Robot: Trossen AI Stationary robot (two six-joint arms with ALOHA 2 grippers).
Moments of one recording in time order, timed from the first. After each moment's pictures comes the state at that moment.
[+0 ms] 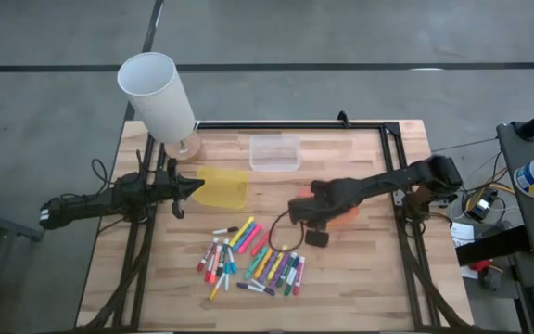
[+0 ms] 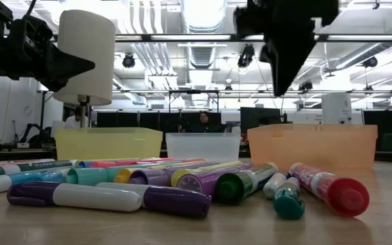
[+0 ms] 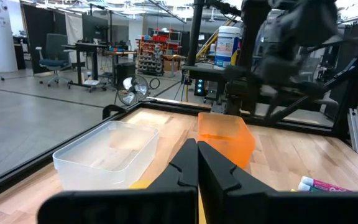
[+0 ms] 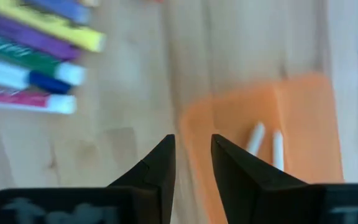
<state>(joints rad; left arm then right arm) 0.14 0.04 0.01 0.03 -0.10 -0.08 0.20 1.73 1.41 -1.07 0.12 0.30</state>
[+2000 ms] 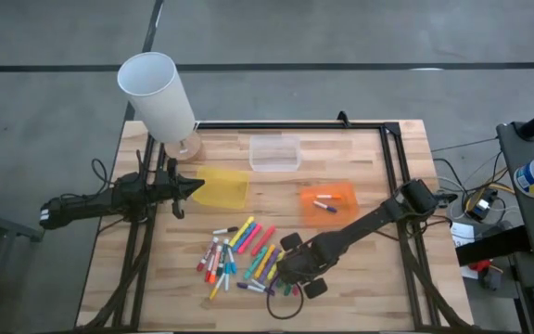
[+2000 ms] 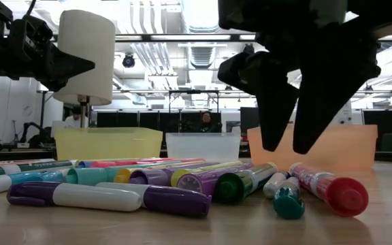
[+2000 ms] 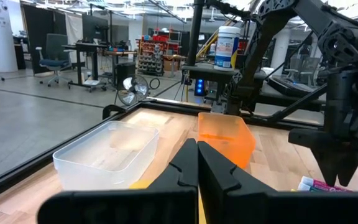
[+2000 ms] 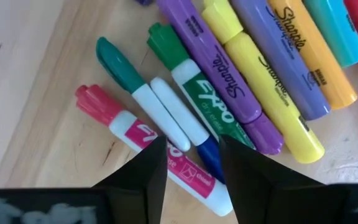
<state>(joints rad) 0.14 0.04 0.01 0.03 -0.10 -0.08 0.45 2.01 1.44 -0.70 0.02 0.02</state>
